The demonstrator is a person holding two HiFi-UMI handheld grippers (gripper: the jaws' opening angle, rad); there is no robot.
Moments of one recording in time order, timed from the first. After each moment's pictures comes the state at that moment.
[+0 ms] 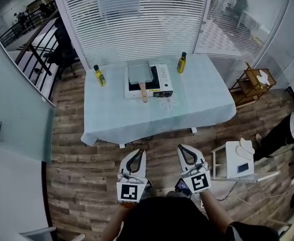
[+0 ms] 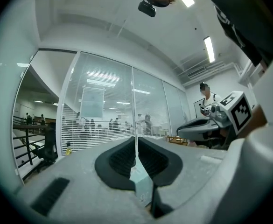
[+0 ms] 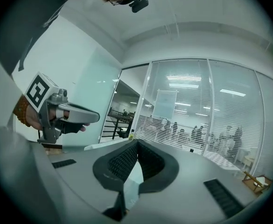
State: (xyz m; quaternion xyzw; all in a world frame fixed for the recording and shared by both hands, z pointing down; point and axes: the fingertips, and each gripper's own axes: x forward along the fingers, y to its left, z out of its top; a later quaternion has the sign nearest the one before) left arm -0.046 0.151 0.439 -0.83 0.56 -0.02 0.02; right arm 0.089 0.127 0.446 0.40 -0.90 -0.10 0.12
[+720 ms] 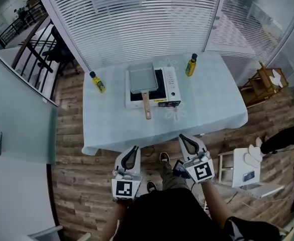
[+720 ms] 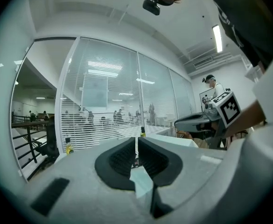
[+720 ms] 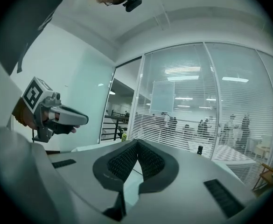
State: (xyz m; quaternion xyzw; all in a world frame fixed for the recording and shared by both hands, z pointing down) left arm -0.085 0.004 0.468 -0.81 0.58 -0.07 0.00; right arm 0.070 -0.051 0.472 0.38 -0.92 -0.06 0.09
